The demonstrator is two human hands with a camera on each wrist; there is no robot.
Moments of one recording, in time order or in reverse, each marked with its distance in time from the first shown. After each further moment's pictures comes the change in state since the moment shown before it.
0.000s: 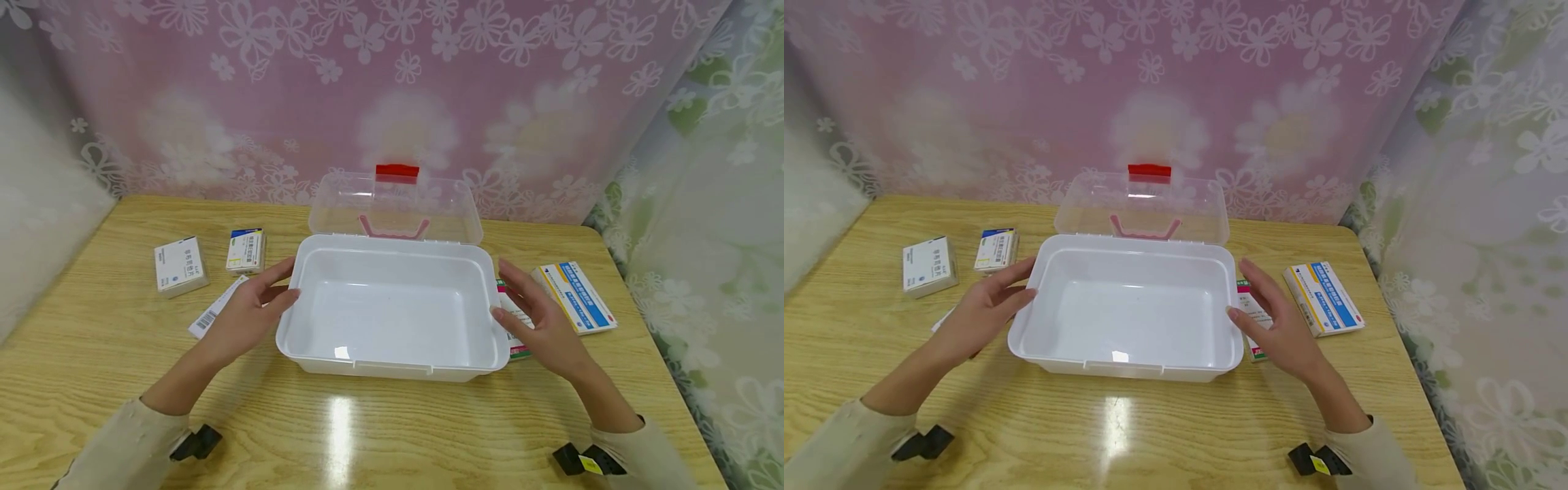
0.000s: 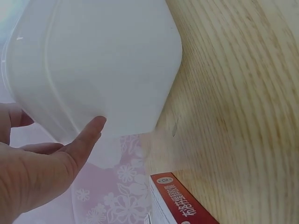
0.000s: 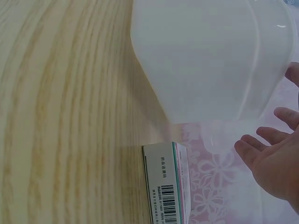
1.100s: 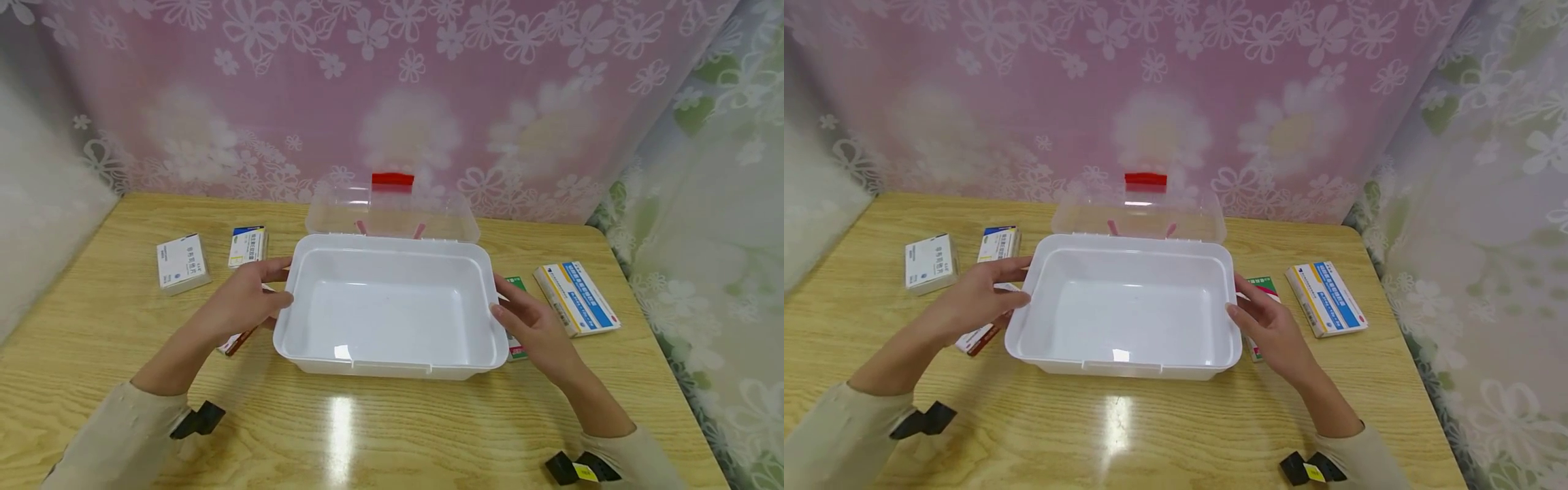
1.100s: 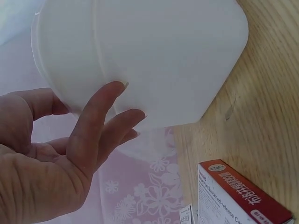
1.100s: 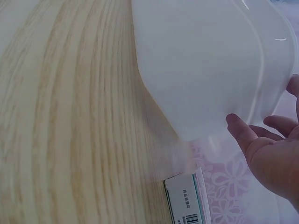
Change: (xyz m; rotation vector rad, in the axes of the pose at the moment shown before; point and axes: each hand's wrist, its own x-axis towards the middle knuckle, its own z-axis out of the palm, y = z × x) left_hand 0.007 0.031 -0.012 0.113 -0.075 -0.197; right_hand -0.002 0.007 0.012 0.247 -0.053 0.115
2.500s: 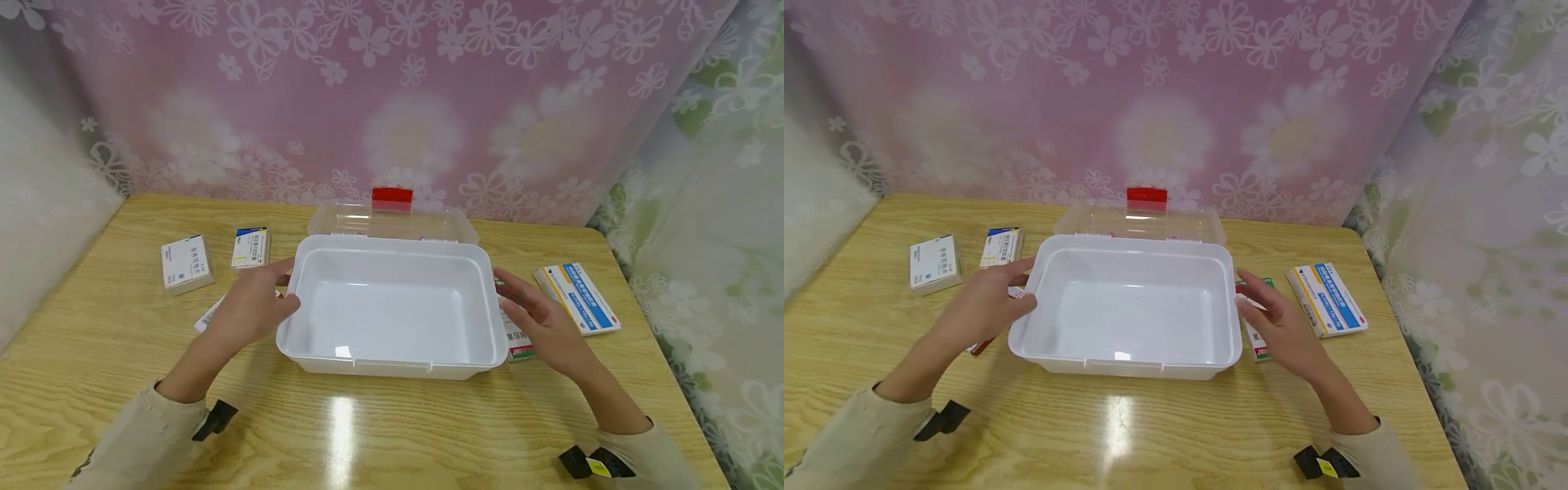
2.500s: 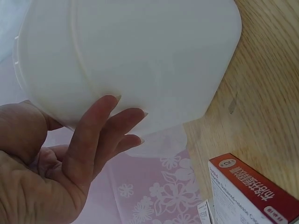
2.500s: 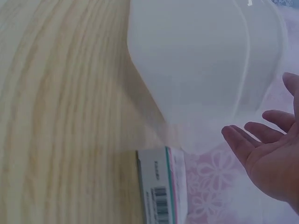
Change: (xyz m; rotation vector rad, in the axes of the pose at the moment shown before) left_hand 0.000 0.004 0.013 0.442 0.181 0.028; right_hand -0.001 -0.012 -0.013 -0.207 -0.001 -0.016
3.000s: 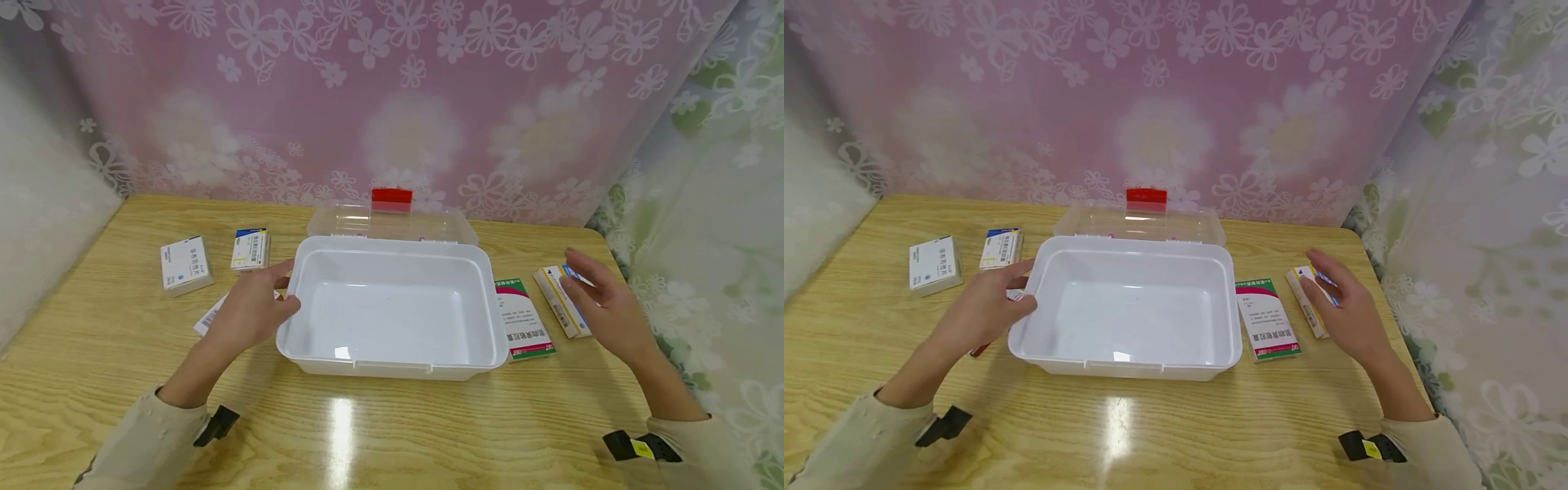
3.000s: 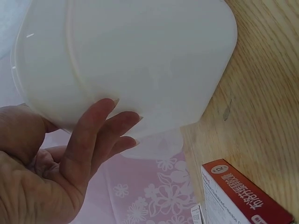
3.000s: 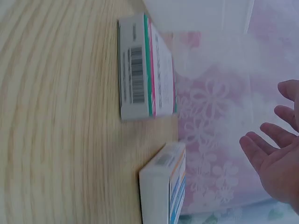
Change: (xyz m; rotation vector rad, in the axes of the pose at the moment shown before) left_hand -0.001 -0.001 0.003 -0.017 0.036 0.017; right_hand -0.008 0.018 -0.069 -0.336 0.264 -0.022
